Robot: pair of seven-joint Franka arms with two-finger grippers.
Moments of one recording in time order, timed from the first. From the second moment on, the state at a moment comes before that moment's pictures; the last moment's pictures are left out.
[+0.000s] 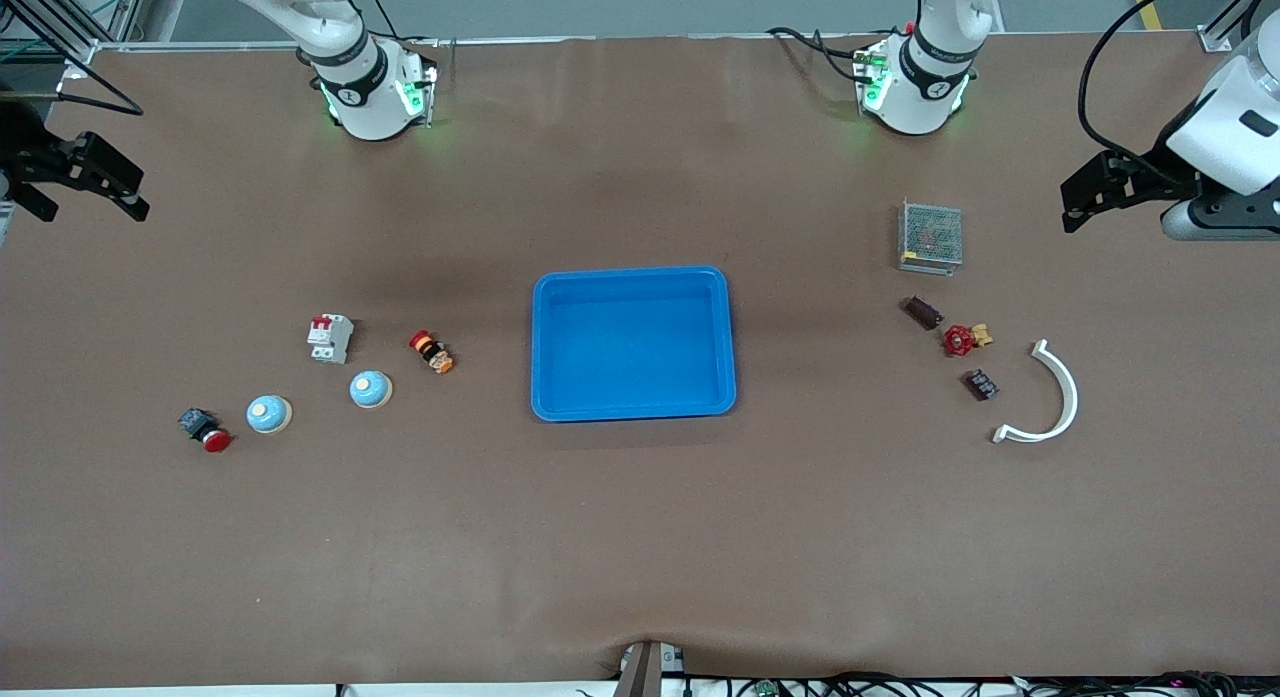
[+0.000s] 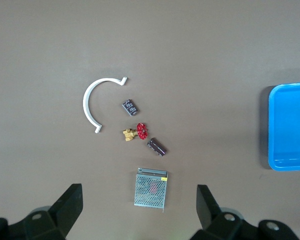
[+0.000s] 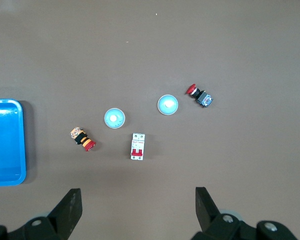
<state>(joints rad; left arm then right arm) -0.04 -0.02 -0.09 -1.54 0.05 1.52 -0.08 -0.03 -0.22 -0.02 -1.81 -0.02 1.70 -0.05</state>
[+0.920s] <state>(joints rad) -0.04 0.00 -0.10 -1.51 0.05 1.52 -0.08 -0.03 -0.22 -0.02 -1.81 -0.02 1.70 -0.05</state>
